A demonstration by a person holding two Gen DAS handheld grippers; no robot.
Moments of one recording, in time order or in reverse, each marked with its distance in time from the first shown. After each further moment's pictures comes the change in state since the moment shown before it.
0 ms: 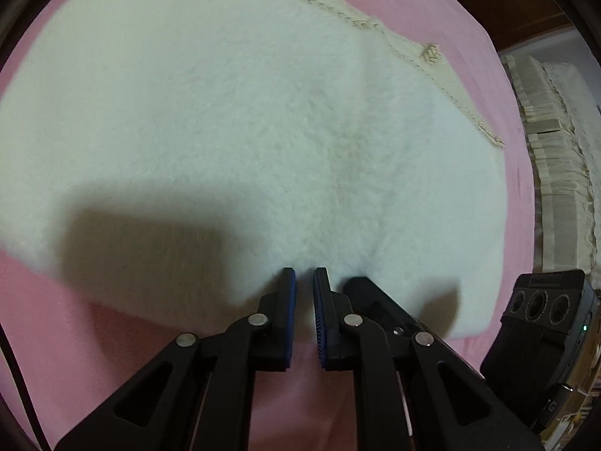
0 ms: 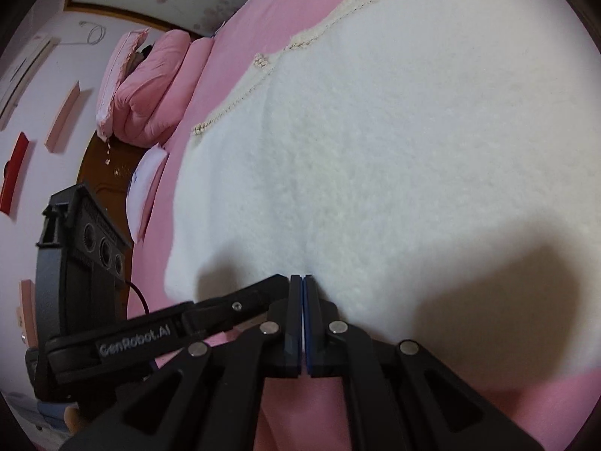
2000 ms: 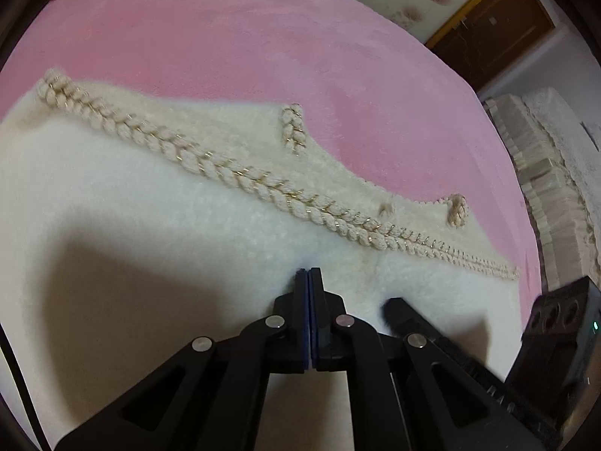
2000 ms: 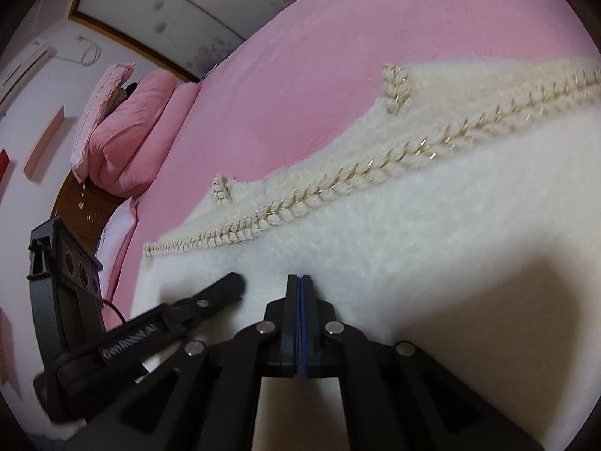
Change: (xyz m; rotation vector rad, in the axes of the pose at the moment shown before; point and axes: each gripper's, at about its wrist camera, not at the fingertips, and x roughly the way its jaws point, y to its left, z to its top) left arm 0.026 -0.003 0.173 0.130 -0.273 -0.035; right arm 0.058 -0.005 0.167 -0.060 -0.192 -0.103
